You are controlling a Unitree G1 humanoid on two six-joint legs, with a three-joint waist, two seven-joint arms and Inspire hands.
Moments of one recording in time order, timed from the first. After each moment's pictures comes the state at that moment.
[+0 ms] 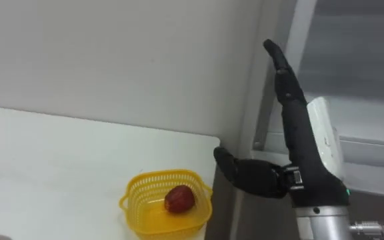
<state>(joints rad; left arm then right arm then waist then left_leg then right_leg) 0.30 0.22 0.08 1.11 0.38 0.06 -0.07 -0.03 -0.36 0.07 -0.42 -0.35 -0.12 -0.33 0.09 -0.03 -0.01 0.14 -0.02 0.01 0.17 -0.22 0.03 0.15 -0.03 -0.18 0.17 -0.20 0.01</state>
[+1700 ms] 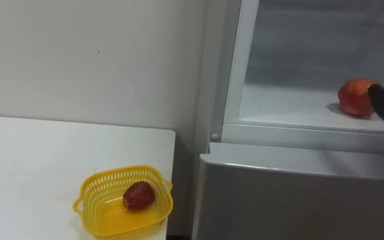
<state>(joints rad) 0.31 0.24 0.17 1.12 0.39 0.05 -0.10 -0.30 -0.63 -0.34 0.04 -0.05 -0.07 -0.49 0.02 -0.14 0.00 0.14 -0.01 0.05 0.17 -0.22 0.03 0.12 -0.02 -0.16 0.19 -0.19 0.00</state>
